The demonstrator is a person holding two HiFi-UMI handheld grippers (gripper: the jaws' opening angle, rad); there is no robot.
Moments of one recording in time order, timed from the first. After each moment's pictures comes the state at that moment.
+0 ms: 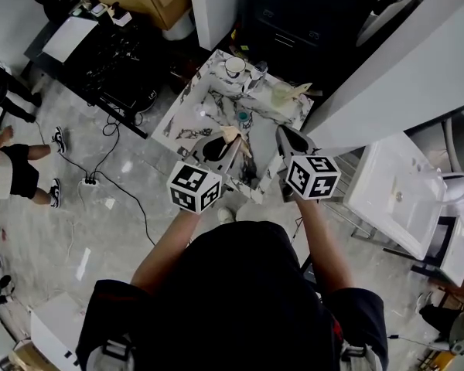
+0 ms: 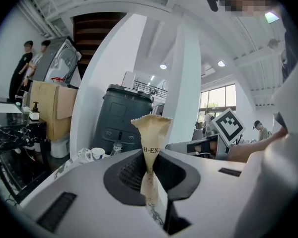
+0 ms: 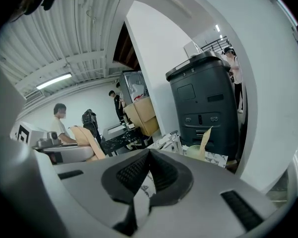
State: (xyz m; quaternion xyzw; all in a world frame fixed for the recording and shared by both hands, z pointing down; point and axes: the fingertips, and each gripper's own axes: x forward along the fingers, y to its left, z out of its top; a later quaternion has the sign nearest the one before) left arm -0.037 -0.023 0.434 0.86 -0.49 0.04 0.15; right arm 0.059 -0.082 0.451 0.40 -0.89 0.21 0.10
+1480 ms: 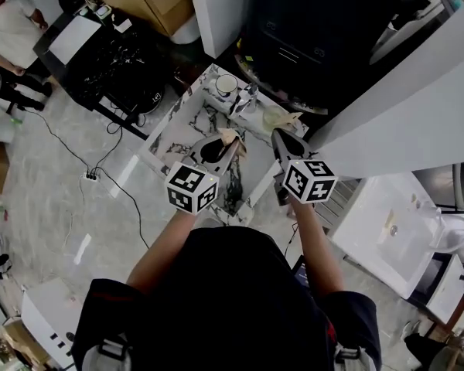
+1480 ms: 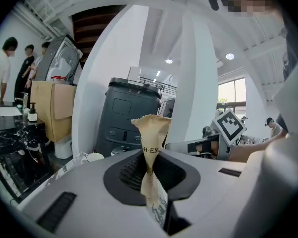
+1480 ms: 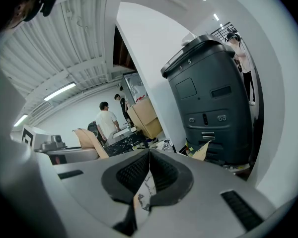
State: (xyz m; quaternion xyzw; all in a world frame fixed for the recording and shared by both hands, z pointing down) left arm -0.005 -0.119 0.443 0.84 -0.52 0.06 0.16; right arm 0.079 -0.182 0.463 0.34 -0.91 0.24 0.08
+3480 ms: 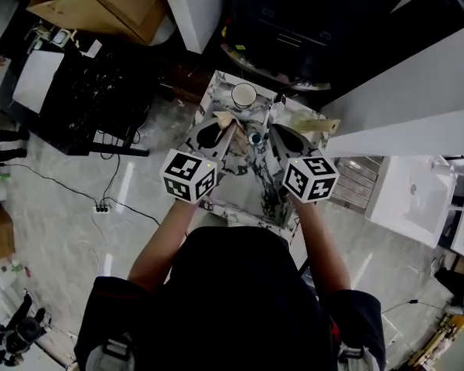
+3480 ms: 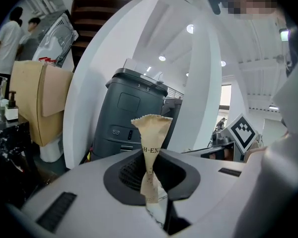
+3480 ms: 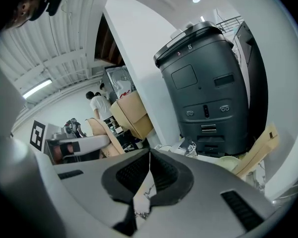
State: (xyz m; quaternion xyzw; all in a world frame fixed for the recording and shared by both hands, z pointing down) left arm -0.147 -0.220 0.463 0.88 -0.43 0.07 0.19; right arm -0.049 -0.226 0.491 0.44 -0.85 0.28 0.10
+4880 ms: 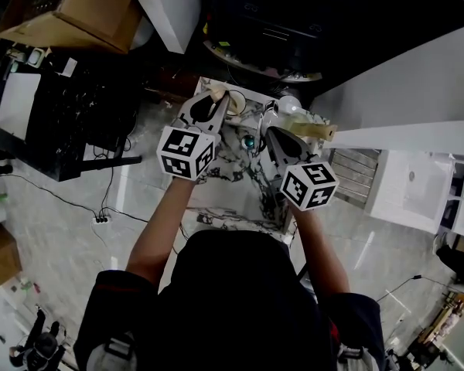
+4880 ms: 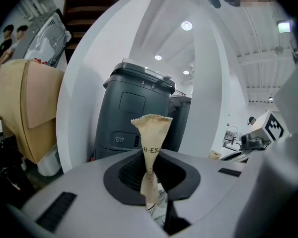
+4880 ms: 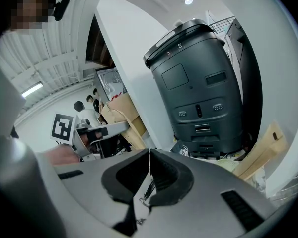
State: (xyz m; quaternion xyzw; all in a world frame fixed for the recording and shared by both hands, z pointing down) left arm -0.142 -0.327 0.476 0.89 -0.42 0.08 0.16; right arm -0.037 -0.255 0.502 0.47 -0.83 0.30 0.08
